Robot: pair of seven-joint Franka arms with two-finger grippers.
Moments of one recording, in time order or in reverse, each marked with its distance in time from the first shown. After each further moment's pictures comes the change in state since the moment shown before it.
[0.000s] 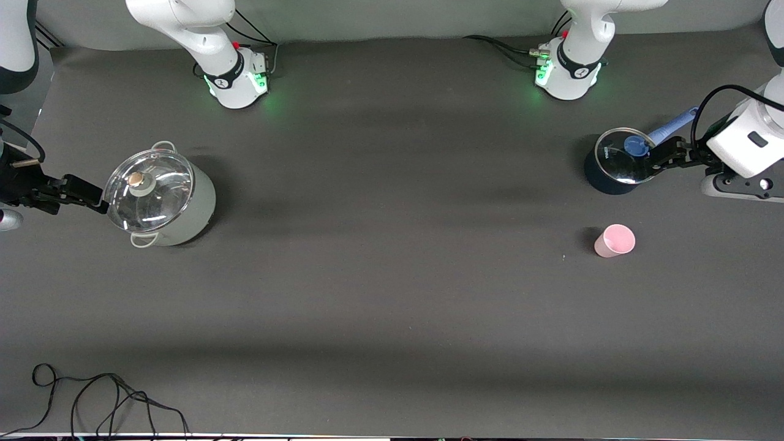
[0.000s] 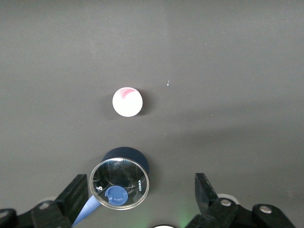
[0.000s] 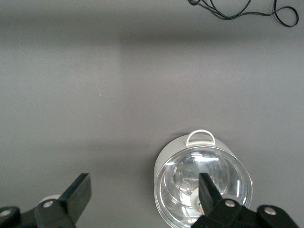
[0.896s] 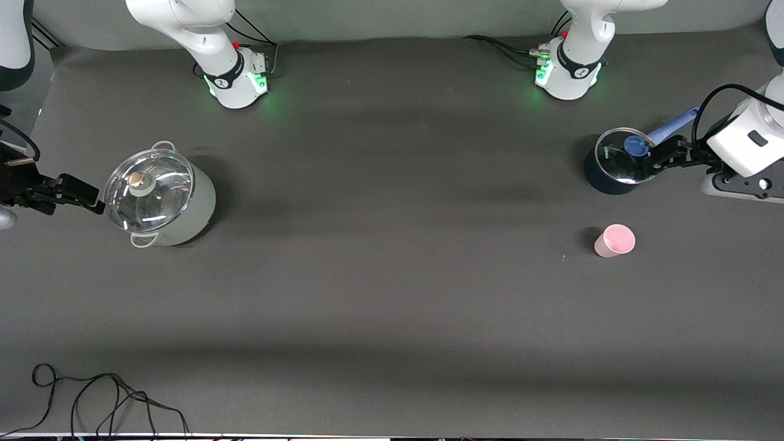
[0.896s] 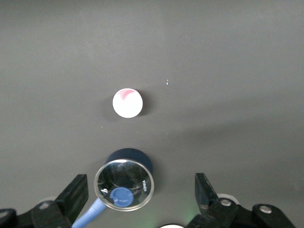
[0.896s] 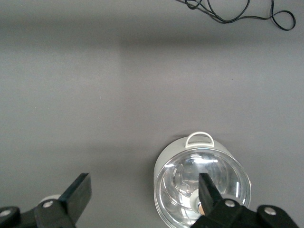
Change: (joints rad) left arm 0.002 0.001 0.006 0.000 0.003 0.000 0.102; right arm -0.001 0.001 -0.001 0.011 0.000 0.000 0.000
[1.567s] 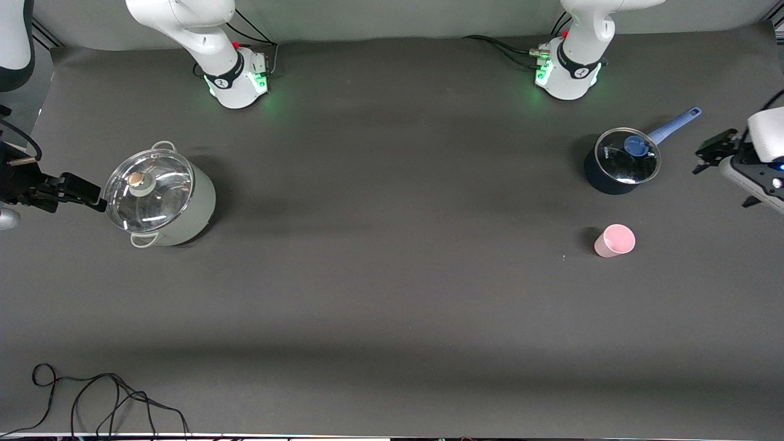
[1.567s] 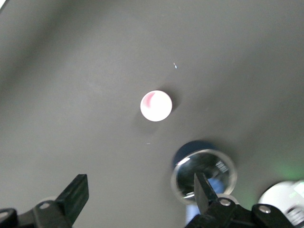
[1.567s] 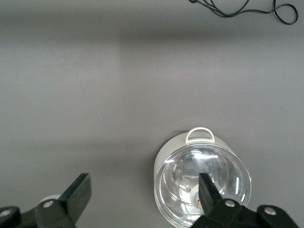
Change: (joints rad) left arm 0.131 0.045 0.020 0.000 0.019 0.094 0.844; right arm 0.000 0.002 0.000 0.006 0.000 -0.023 0.000
